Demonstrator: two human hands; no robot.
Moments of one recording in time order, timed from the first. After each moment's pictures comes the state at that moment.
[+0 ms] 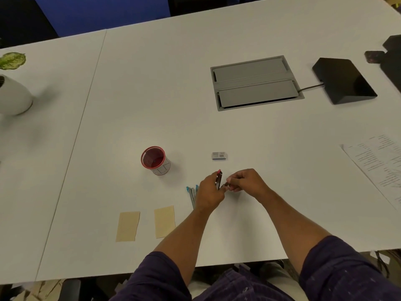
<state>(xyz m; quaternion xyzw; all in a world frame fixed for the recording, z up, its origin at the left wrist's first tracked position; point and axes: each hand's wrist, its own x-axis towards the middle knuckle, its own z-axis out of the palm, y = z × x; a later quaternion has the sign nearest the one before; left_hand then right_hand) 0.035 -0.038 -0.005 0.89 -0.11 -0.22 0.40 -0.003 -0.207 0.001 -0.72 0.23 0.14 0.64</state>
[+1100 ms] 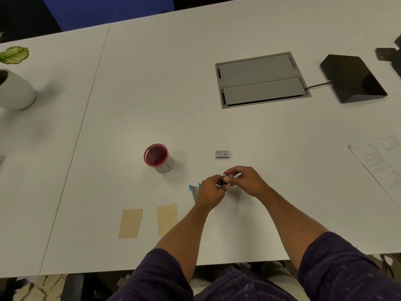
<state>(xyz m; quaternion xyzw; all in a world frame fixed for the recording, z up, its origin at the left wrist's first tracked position) 0.044 -0.034 -0.007 0.87 -0.09 -0.27 0.40 0.009 -0.200 -0.003 -0.75 0.18 0.13 0.62</state>
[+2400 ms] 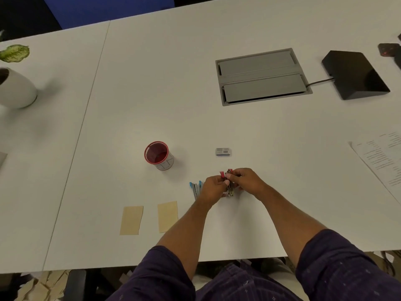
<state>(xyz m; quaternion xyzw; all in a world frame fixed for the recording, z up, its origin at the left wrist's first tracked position) 0.040 -0.035 -0.007 0.74 0.01 -0.39 0.55 0.005 -0.195 -0.005 -0.73 0.23 0.19 0.62</state>
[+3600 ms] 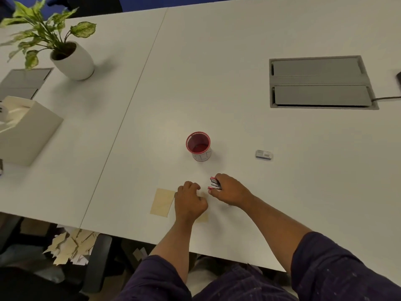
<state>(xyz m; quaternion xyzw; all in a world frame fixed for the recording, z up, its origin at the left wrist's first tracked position) 0.027 0.139 -0.009 0.98 0.00 -0.10 0.19 0.049 -0.037 -0.004 -0.90 -0.02 0.24 0.36</state>
